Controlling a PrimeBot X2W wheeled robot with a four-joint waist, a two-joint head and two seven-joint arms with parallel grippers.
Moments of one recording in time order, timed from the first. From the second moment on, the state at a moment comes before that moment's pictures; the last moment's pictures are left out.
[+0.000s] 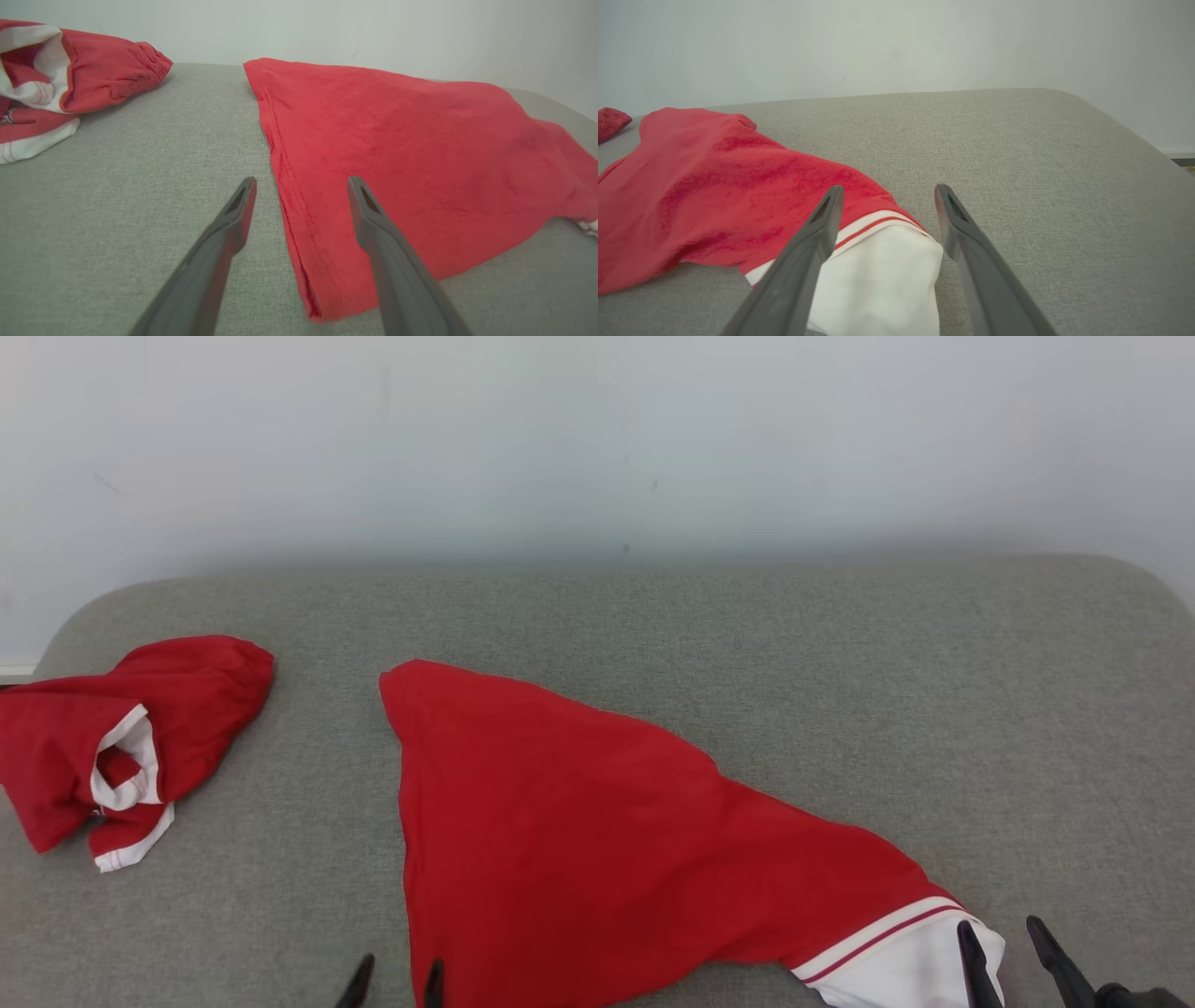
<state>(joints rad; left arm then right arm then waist) 0.04 0.06 -0.11 0.33 -0.16 -0.13 -0.26 0.15 -0.21 0.02 0.17 0.27 0.13 -0.18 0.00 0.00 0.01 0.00</state>
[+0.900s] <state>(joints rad) -0.04 0.10 -0.28 0.64 -0.29 -0.13 -0.26 0.06 -0.21 0.12 0.48 0.38 0.13 -0.17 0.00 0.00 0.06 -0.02</state>
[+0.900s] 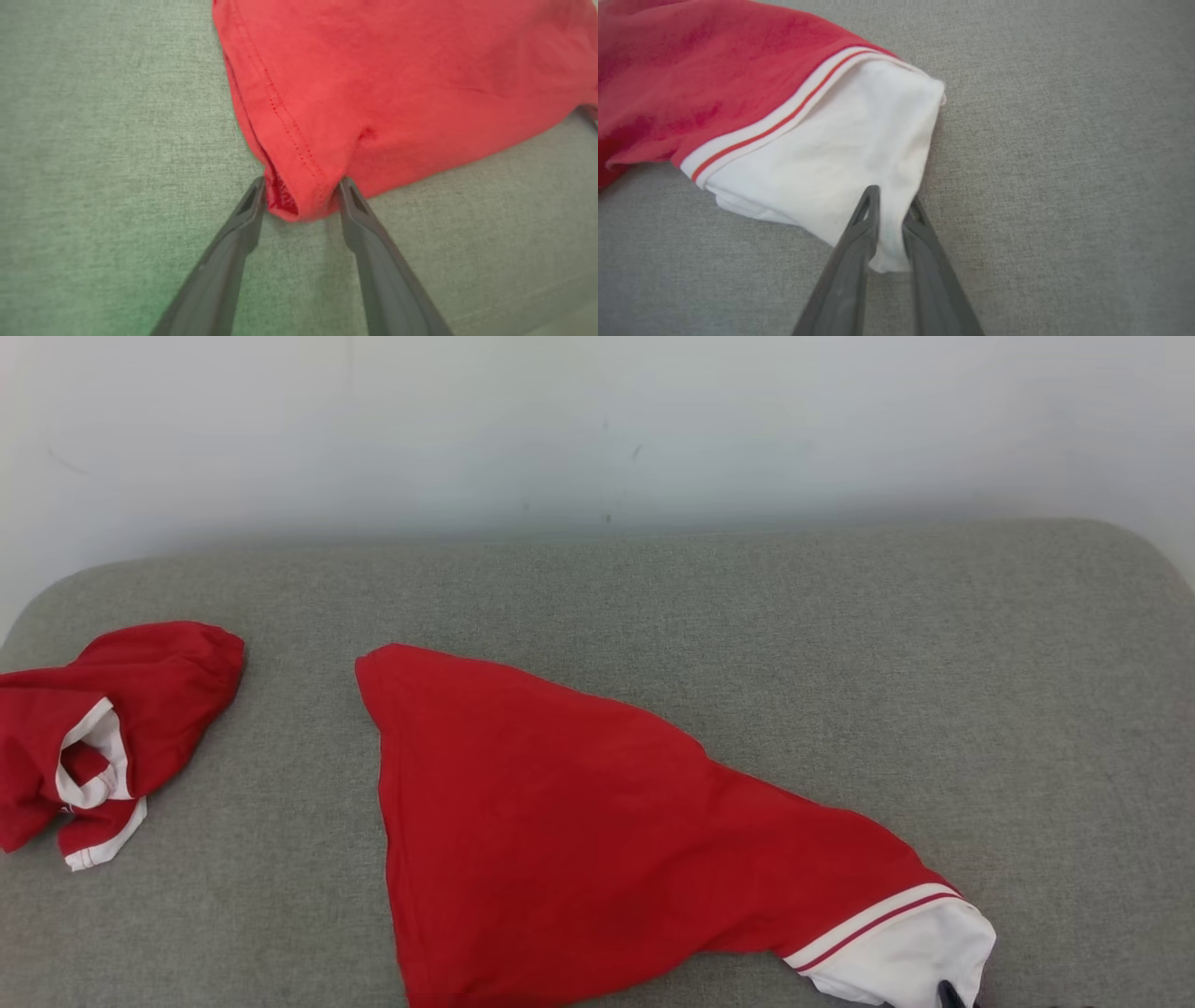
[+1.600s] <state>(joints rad) -0.39 0.29 -0.33 0.26 -0.33 -0.13 -0.18 -0.23 -0.30 0.24 0.20 0.57 0.13 -0.18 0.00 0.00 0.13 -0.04</state>
